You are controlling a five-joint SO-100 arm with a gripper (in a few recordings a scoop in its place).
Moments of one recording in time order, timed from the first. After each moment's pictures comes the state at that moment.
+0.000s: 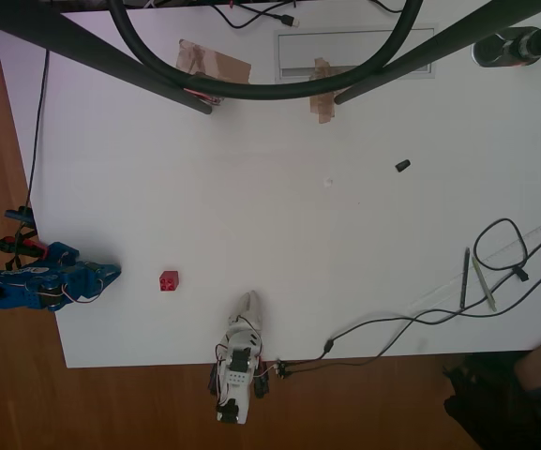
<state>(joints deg) 0.7 188.7 182.8 69.1 -70.6</state>
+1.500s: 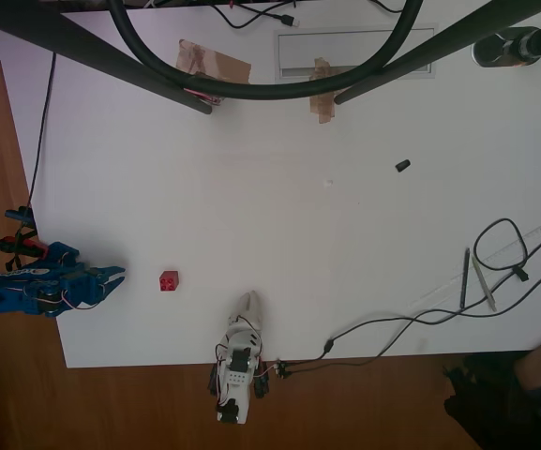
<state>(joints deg) 3.9 172.6 169.1 58.5 -80.5</state>
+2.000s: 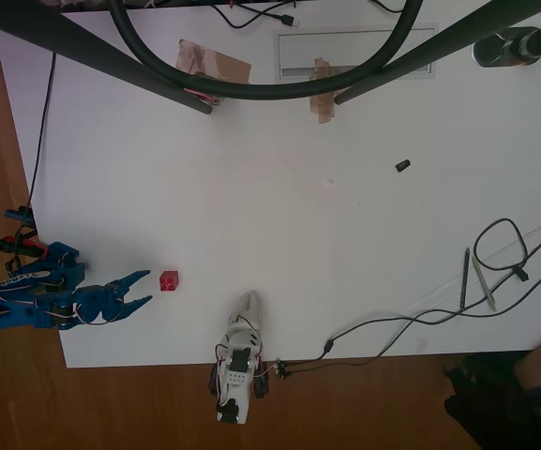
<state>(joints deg) 7.9 141.4 149.8 28.8 -96.2</state>
